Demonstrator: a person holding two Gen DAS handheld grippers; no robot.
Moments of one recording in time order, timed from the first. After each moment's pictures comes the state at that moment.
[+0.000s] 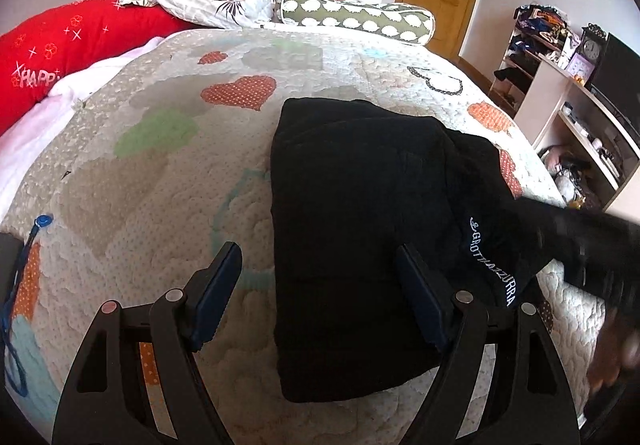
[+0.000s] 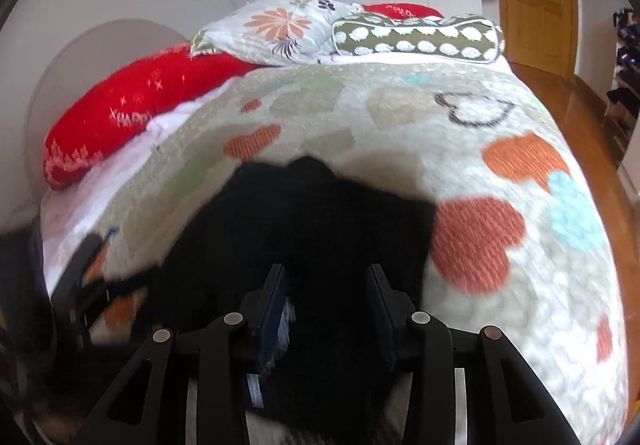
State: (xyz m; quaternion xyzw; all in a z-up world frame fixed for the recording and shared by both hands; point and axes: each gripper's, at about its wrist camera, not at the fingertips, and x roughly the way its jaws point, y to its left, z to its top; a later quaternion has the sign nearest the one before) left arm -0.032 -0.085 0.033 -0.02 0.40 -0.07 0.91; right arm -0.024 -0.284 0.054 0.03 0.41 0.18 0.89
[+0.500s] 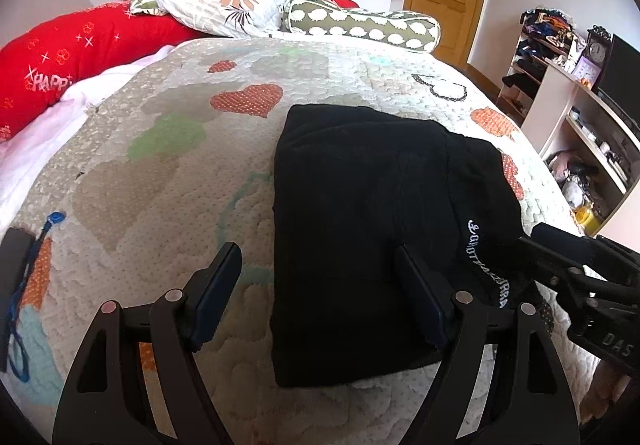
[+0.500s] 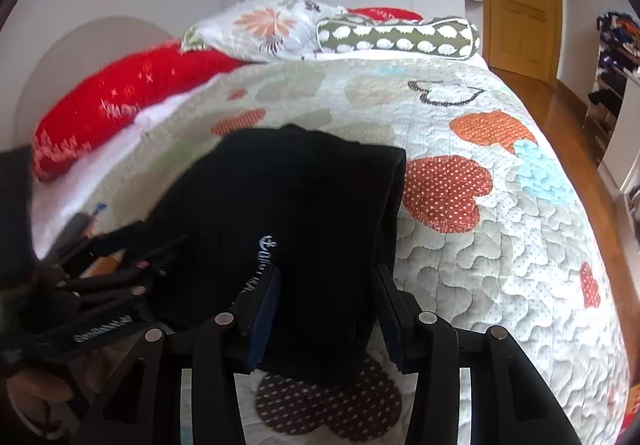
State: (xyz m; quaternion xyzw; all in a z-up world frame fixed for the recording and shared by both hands) left arm -0.044 -0.090 0.039 -0.02 0.39 -0.05 0.92; right arm -0.059 -0.297 0.051 0.04 0.39 0.16 0.91
